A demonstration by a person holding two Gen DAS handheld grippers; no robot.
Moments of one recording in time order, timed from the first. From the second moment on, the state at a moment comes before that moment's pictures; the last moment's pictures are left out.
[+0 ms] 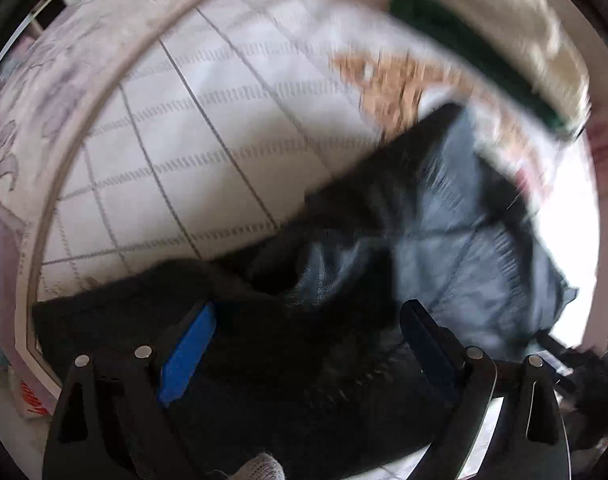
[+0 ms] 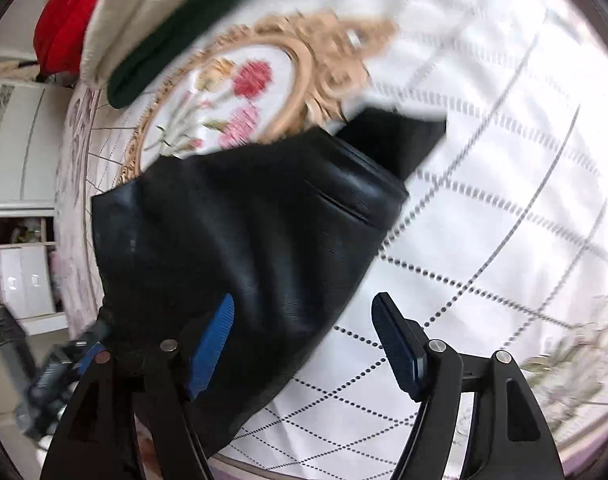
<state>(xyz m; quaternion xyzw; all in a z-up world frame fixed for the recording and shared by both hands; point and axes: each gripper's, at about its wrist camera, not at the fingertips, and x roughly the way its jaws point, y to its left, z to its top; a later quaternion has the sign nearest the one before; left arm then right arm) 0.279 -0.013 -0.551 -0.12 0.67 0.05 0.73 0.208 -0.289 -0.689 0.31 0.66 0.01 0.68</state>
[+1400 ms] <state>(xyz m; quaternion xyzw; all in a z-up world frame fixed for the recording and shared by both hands) 0.294 -0.042 -0.562 -0.15 0.65 0.01 0.74 0.195 -0.232 -0.570 0.31 0.51 0.09 0.80</state>
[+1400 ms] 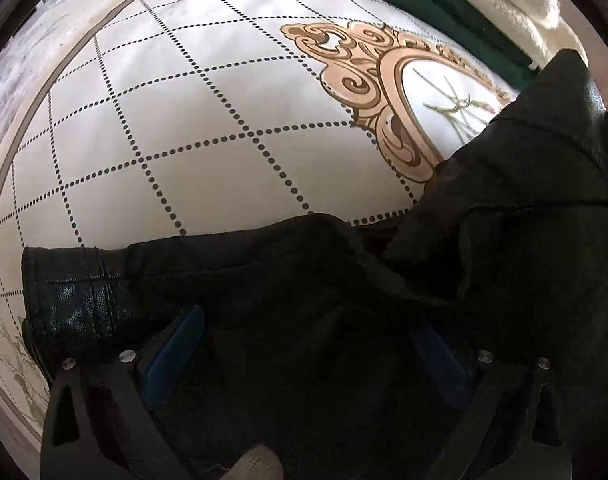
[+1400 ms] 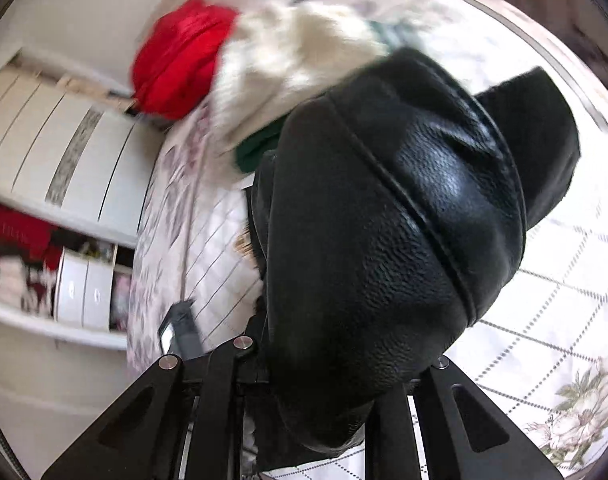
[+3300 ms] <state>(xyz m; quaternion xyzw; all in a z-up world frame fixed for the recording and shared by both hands) 0.072 0.209 -0.489 -0.29 0.57 0.29 0.71 0.242 -0.034 -0.727 0.21 0.76 0.33 0.53</state>
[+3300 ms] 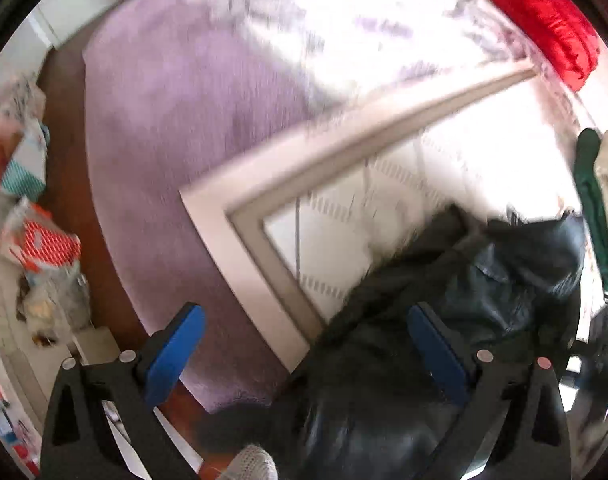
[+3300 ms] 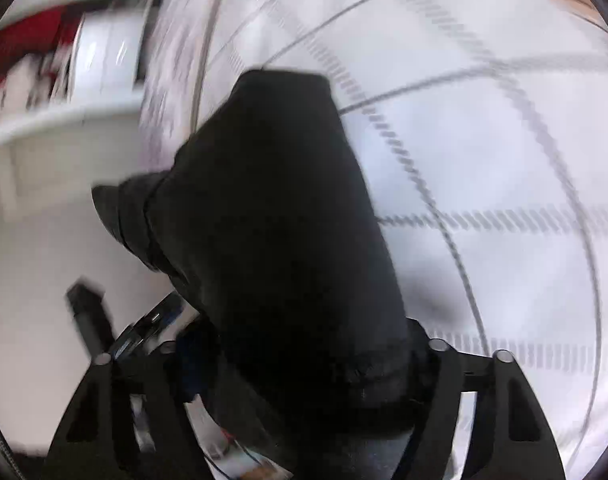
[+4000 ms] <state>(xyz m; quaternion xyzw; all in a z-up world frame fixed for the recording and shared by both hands) 0.130 0.142 -0.543 -0.28 0.62 0.23 0.70 0.257 -0.146 -0.624 0.16 0.71 0.24 0.64</state>
